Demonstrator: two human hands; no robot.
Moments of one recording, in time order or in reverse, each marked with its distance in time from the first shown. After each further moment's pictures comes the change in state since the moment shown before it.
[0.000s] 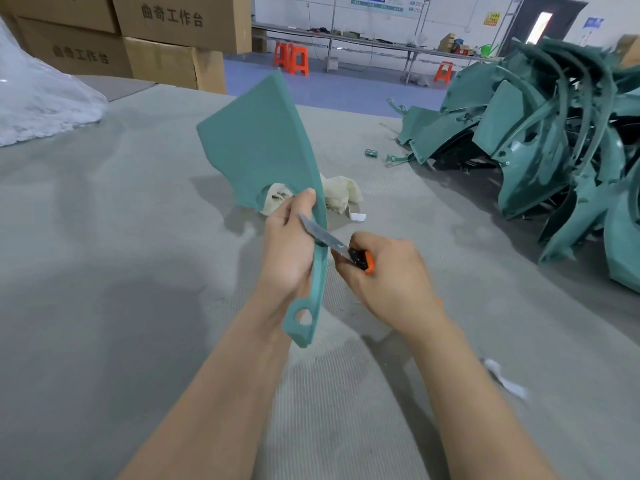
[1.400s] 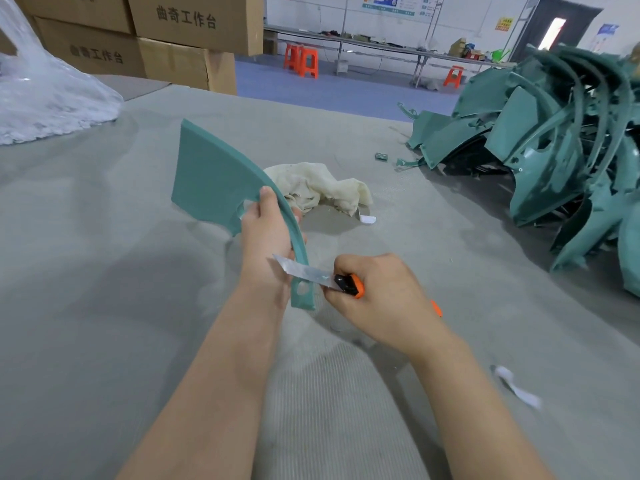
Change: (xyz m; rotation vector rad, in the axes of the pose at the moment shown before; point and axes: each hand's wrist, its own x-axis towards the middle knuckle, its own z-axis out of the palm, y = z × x) left_hand 0.029 0.006 -0.025 -0.006 0.203 0.021; right_hand -0.008 -0.015 0.003 -0.052 -0.187 -0.156
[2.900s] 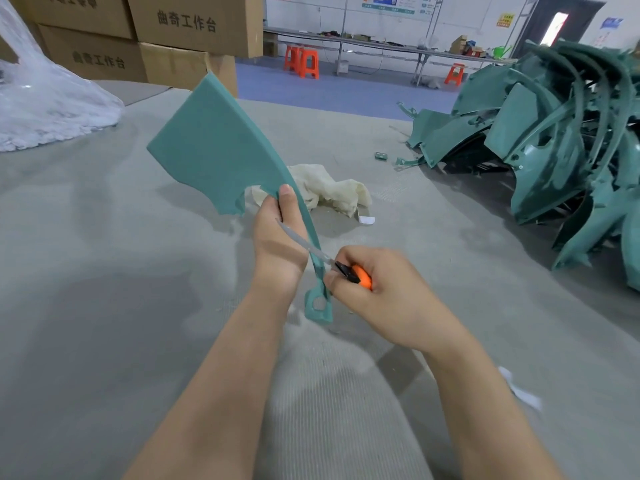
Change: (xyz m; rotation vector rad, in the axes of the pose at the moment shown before) left_hand 0.000 -0.016 0.008 0.331 -0.018 0.335; right_hand -0.004 -0.010 -0.019 0.352 -0.076 0.104
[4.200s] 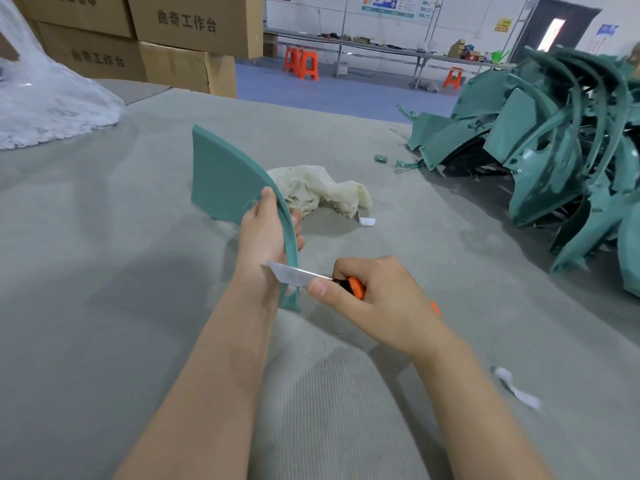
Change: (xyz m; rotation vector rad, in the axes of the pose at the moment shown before) left_hand 0.009 0.009 -0.018 -0.411 -0.093 -0.355; right_hand 0.001 0.011 0.009 -0.168 0.046 -0.083
